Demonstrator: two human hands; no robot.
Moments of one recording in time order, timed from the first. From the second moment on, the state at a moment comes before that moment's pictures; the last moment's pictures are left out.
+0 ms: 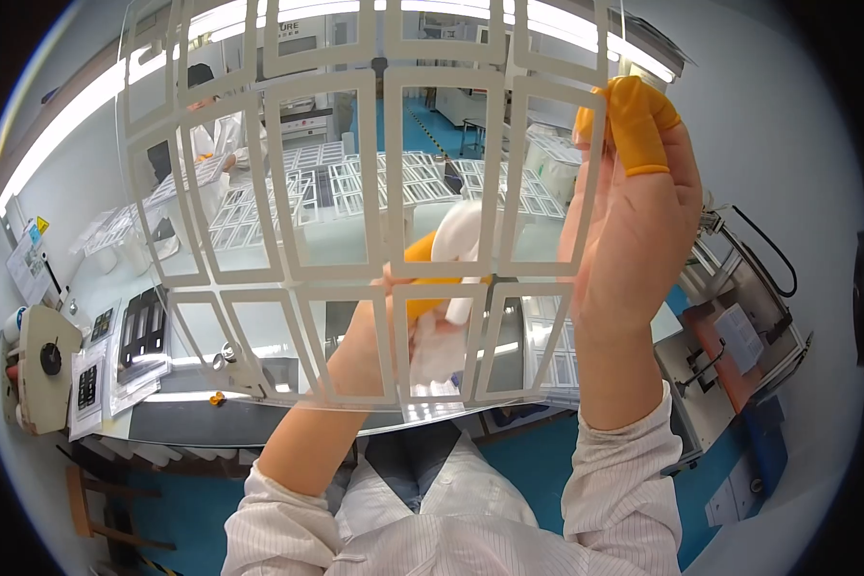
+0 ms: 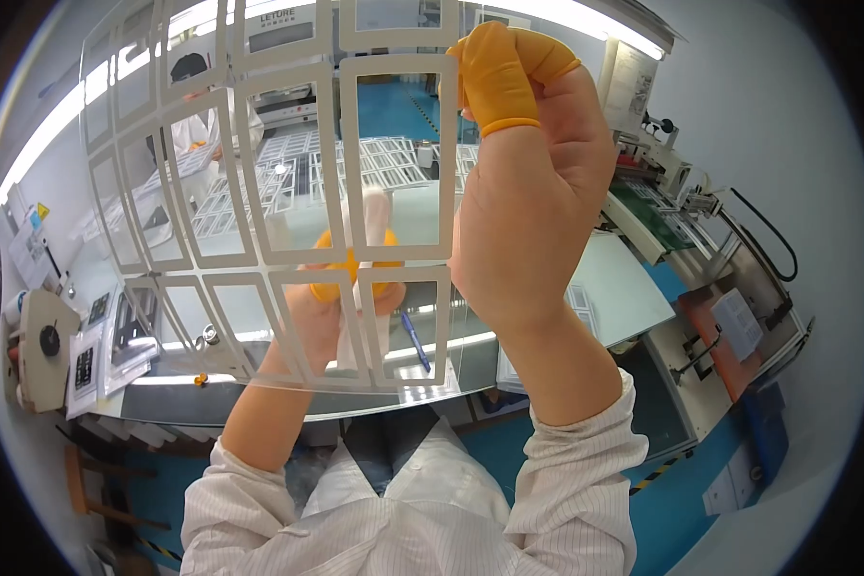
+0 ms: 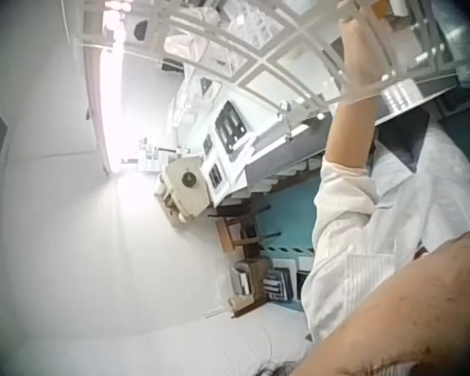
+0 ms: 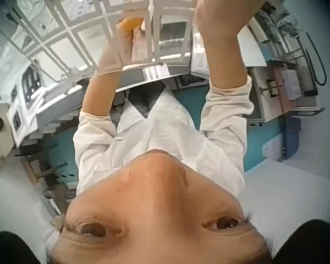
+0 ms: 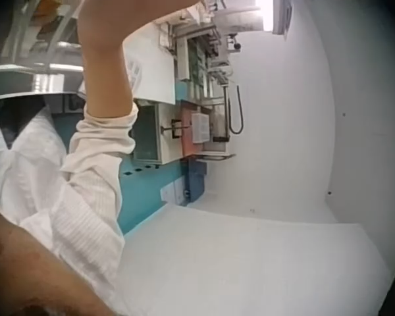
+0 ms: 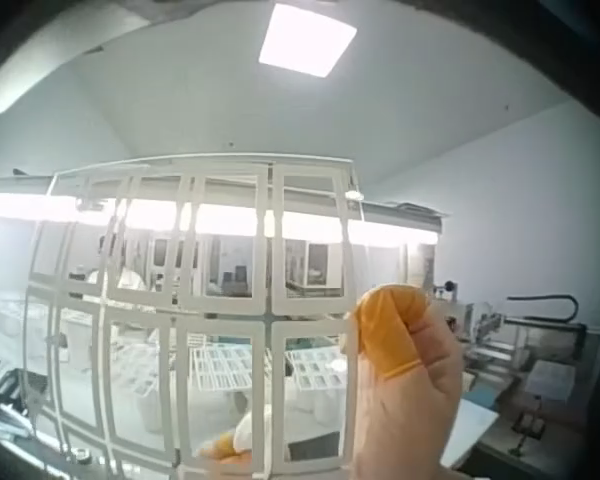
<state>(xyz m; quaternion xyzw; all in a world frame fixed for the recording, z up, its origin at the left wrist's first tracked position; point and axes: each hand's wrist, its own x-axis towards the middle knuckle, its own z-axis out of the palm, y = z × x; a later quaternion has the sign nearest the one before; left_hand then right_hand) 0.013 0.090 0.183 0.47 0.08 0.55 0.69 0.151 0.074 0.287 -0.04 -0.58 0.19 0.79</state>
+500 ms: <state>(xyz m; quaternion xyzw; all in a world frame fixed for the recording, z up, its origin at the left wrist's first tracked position) 0.020 0.089 0.193 0.54 -0.05 0.53 0.65 0.139 0.074 0.280 -0.02 -0.55 0.25 0.80</state>
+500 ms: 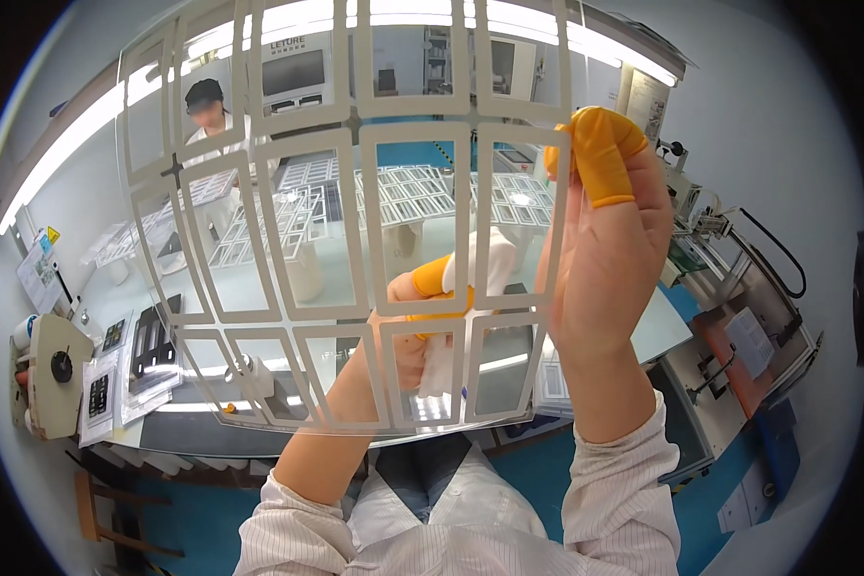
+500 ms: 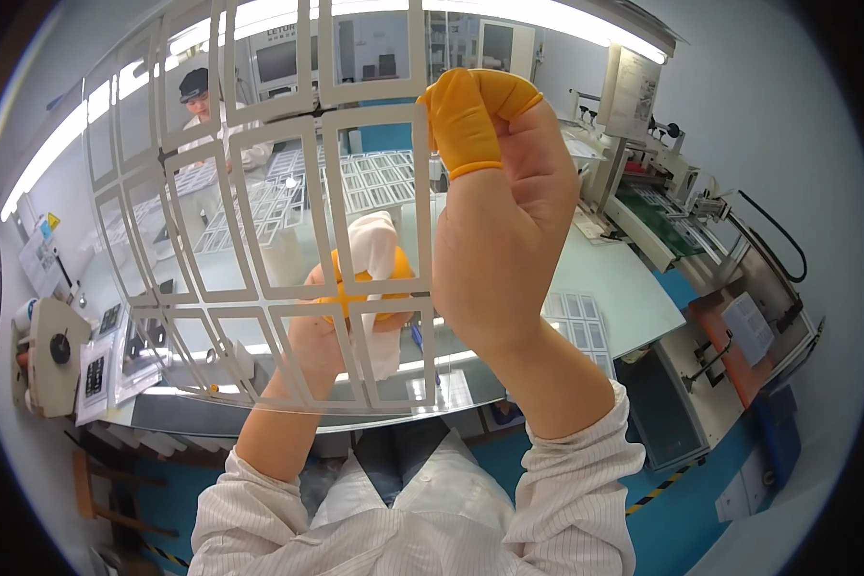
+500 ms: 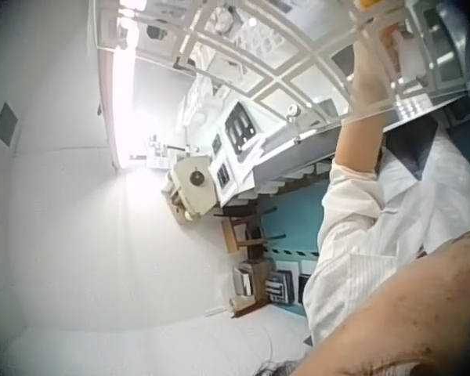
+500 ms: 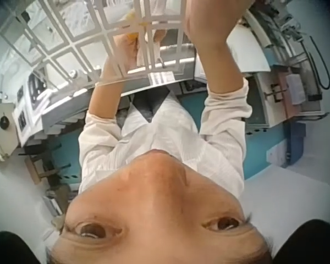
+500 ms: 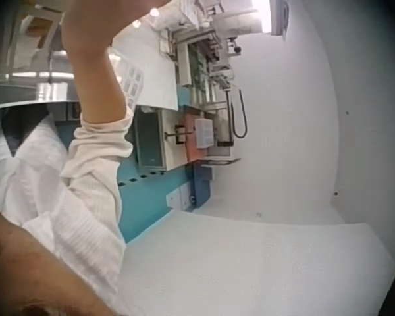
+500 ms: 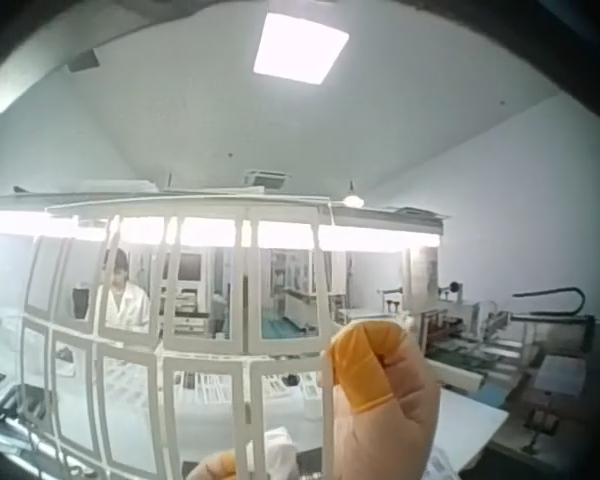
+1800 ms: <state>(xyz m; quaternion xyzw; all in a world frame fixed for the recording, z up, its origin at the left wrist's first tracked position) 0.048 0.088 0.184 0.46 -0.09 0.44 0.77 0.154 0.079 0.330 -0.09 -0.44 0.28 0.85</state>
